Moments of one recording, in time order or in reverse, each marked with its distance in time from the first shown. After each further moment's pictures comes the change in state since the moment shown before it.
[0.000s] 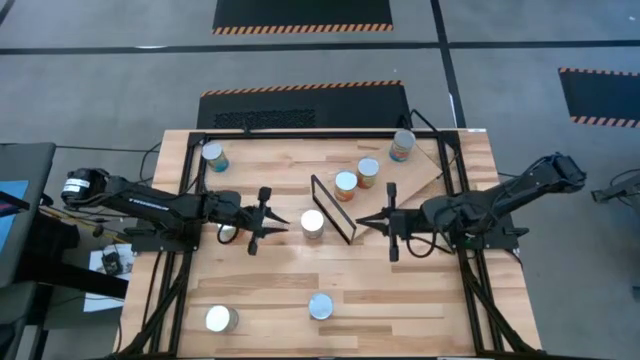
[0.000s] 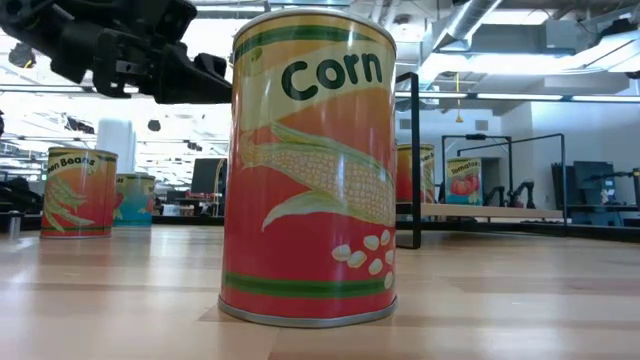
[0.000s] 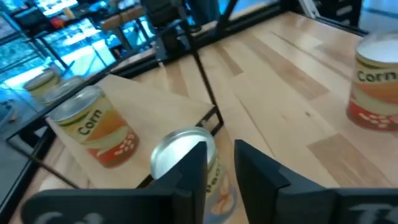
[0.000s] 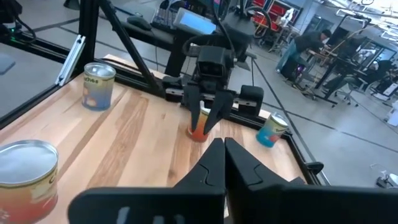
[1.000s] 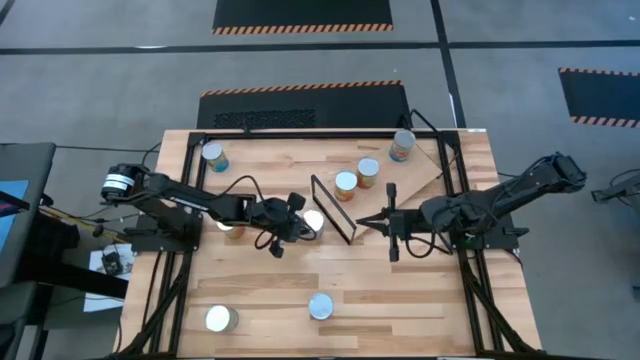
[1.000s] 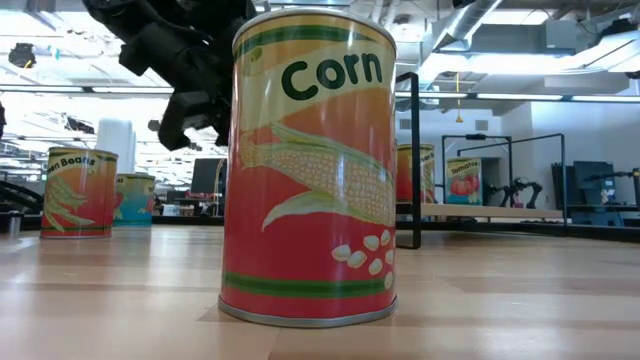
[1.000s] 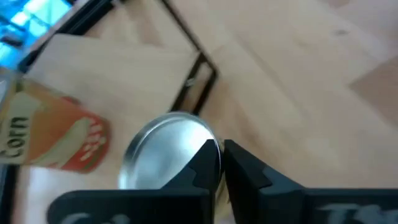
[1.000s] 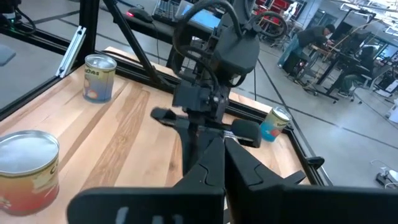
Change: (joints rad) left arm -0.017 0.425 0.352 -0.283 -0.070 0.220; right arm 0.001 0.000 0.000 -0.031 0.000 0.002
